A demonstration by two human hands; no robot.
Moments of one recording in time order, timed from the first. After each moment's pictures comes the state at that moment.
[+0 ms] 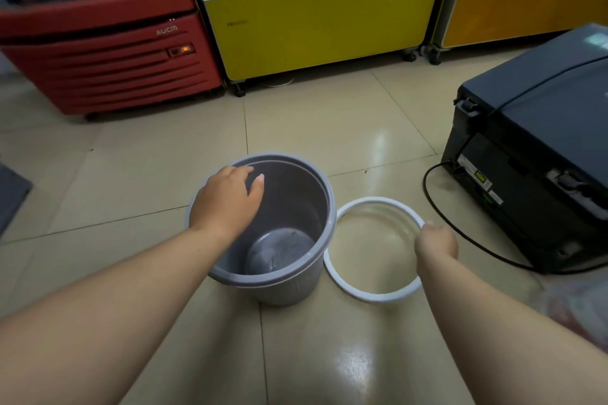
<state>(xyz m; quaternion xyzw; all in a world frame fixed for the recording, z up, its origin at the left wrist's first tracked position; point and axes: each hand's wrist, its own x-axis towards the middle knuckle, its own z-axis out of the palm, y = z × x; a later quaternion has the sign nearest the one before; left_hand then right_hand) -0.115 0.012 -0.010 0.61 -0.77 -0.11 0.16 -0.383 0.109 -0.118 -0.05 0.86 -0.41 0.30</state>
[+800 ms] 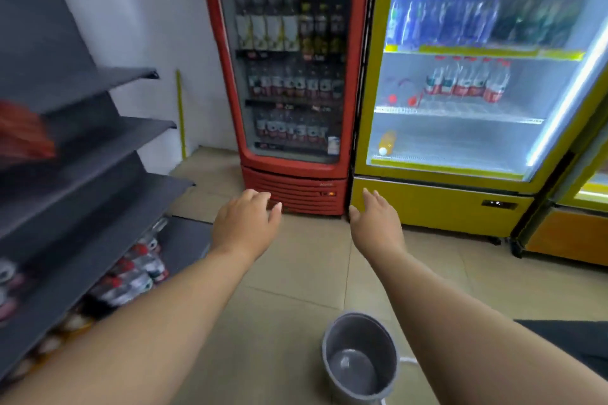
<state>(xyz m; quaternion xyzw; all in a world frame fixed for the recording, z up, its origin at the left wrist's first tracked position) 0.076 0.082 0.562 0.71 -0.67 0.05 0.22 -0.125 0.053 0.551 -0.66 0.70 -0.24 0.14</state>
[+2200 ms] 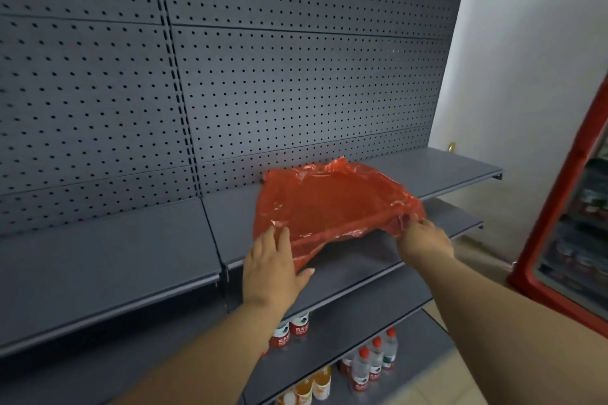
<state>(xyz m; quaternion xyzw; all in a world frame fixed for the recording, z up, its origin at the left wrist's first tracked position) 0.605 0.256 0.642 0.92 -0.31 0.13 0.18 0.497 0.043 0.690 -0.87 0.47 -0.08 0.10</state>
